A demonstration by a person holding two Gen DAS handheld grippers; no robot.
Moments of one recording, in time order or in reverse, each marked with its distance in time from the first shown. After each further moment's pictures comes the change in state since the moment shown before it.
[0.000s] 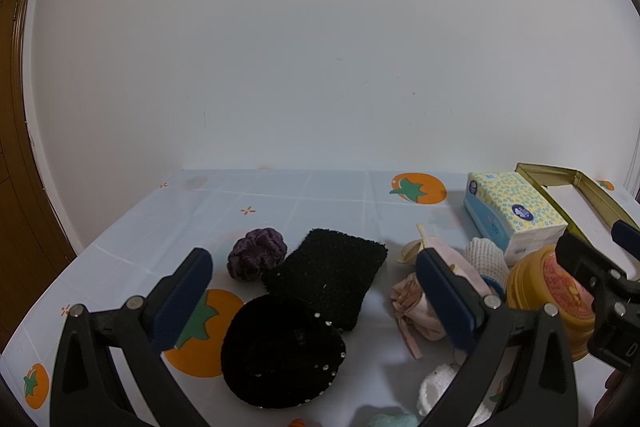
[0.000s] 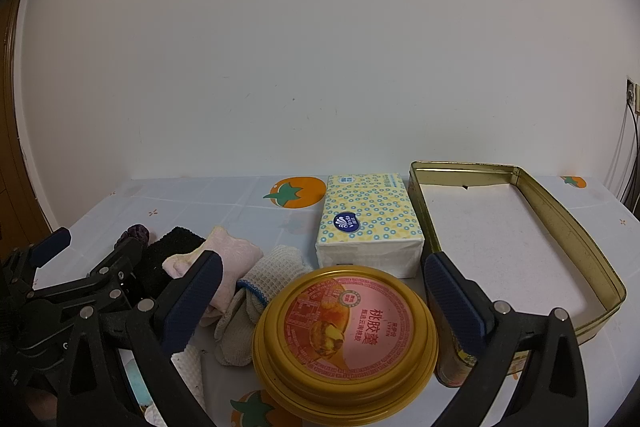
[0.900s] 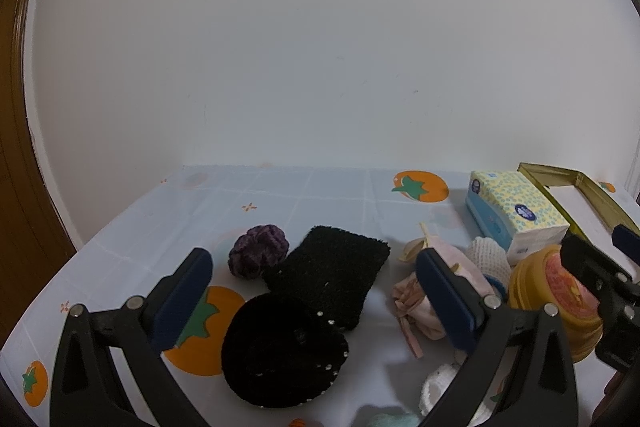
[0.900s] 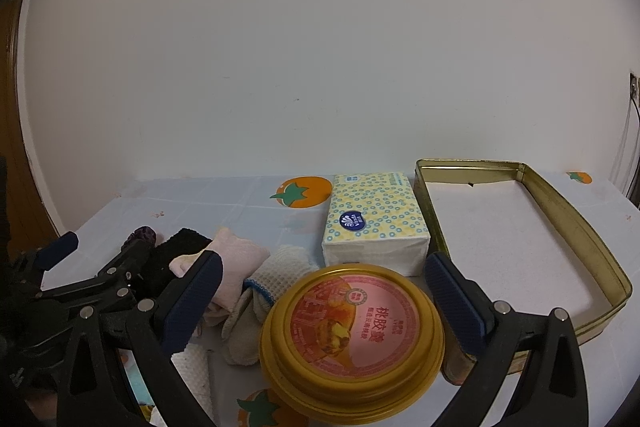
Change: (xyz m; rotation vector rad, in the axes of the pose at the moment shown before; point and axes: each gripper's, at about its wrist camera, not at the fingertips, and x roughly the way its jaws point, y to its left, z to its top) left arm 0.000 0.003 -0.001 -0.016 0.010 0.002; right arm -0.002 -0.001 0.001 0.014 0.004 0.028
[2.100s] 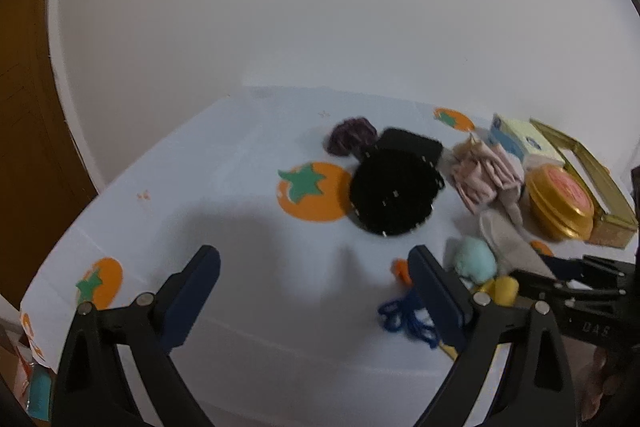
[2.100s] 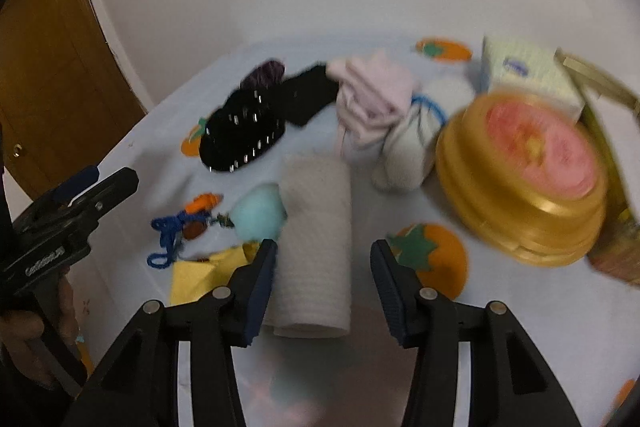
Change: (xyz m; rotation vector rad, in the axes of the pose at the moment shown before) left arm -0.079 0.088 -0.064 -0.077 0.218 0.033; right arm 0.005 0.053 -0.067 -0.134 0.459 0.395
